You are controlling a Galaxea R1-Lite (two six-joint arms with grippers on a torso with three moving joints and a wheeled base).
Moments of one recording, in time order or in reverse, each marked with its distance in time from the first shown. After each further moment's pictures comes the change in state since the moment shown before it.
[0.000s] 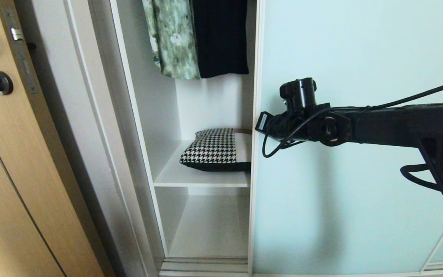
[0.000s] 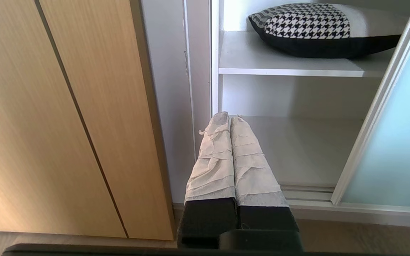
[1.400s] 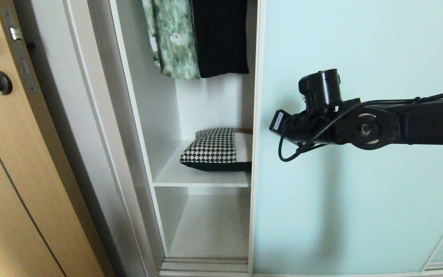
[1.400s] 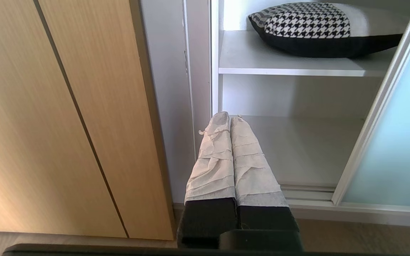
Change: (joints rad) left arm 0.000 0.000 0.000 0.000 0.000 0.000; right arm 0.027 -0.228 0.279 -0.033 -0.086 0.056
